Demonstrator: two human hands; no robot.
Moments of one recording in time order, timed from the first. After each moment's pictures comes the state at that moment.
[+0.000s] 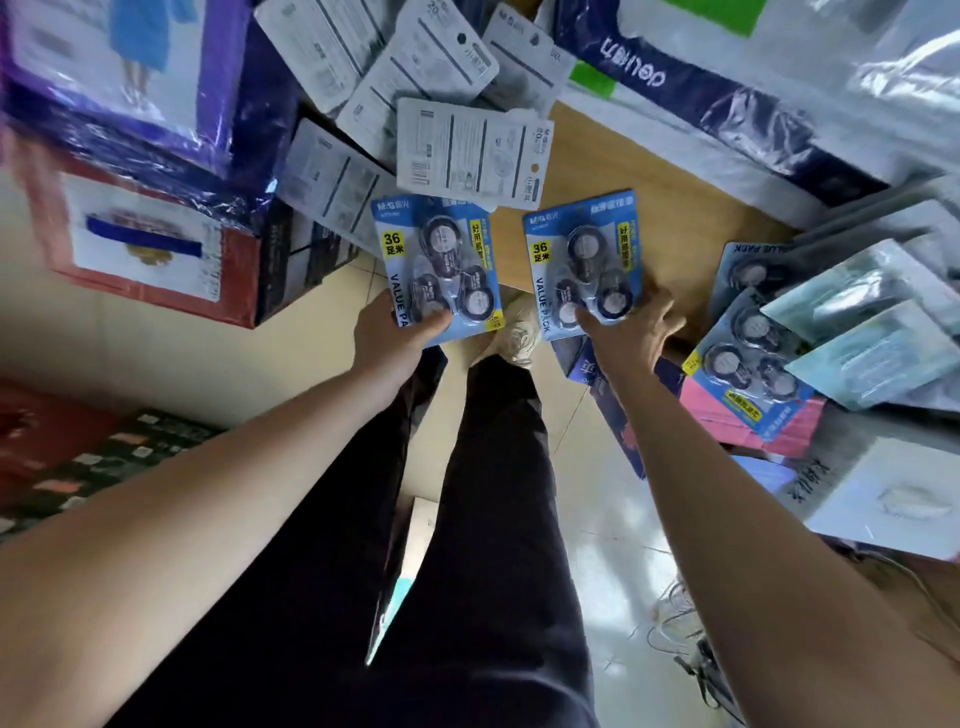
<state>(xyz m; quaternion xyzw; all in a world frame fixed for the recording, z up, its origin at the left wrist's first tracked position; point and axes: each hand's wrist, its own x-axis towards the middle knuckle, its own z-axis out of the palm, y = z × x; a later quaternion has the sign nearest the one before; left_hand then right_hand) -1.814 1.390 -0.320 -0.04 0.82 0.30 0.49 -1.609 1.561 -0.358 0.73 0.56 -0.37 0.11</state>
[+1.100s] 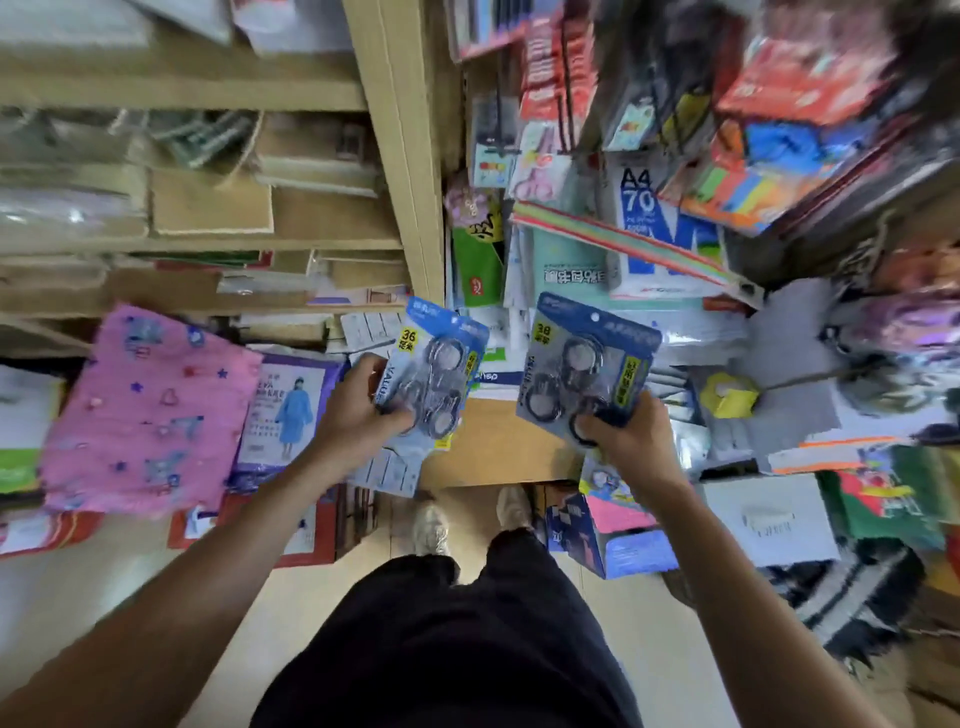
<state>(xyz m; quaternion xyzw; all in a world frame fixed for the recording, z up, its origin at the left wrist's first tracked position) -1.905 1.502 0.080 0.37 0.75 0.33 0.43 -1.607 1.598 0.091 0.59 0.57 -0.52 -0.23</state>
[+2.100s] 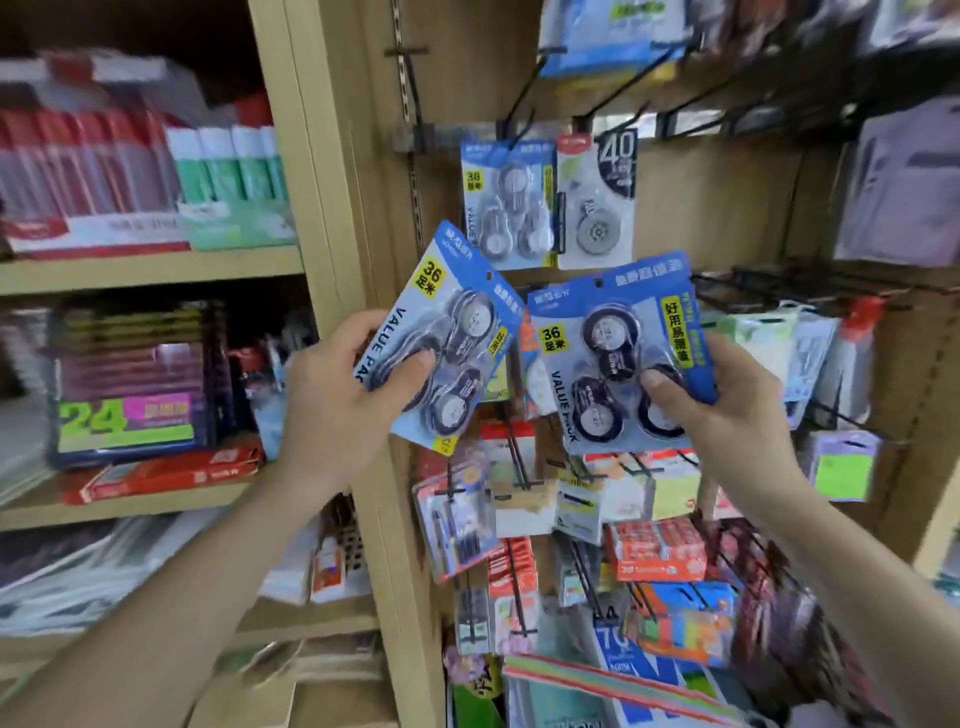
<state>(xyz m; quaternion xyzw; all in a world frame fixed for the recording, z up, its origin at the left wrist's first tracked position) -1.890 1.665 0.540 0.61 0.50 0.61 -0.08 -1.595 1.768 0.500 0.28 0.70 -0.23 -0.61</state>
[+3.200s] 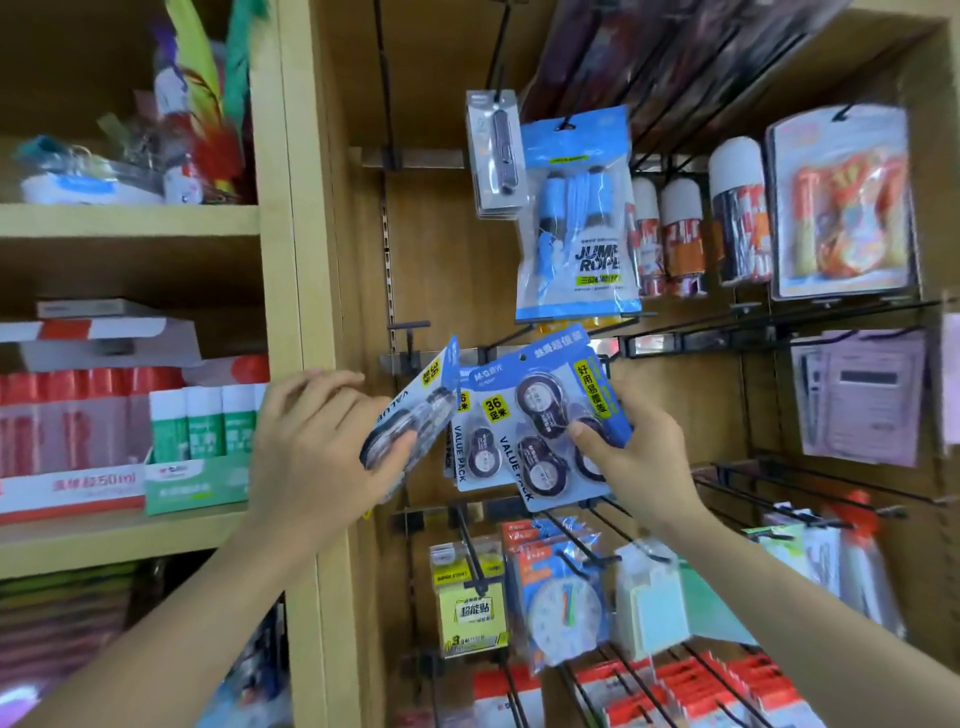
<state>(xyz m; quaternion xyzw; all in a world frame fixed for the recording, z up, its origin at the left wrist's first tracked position) -1.958 1.772 0.679 0.55 0.36 0.39 -0.64 -1.671 1.856 0.649 0.25 0.69 -0.12 -0.67</state>
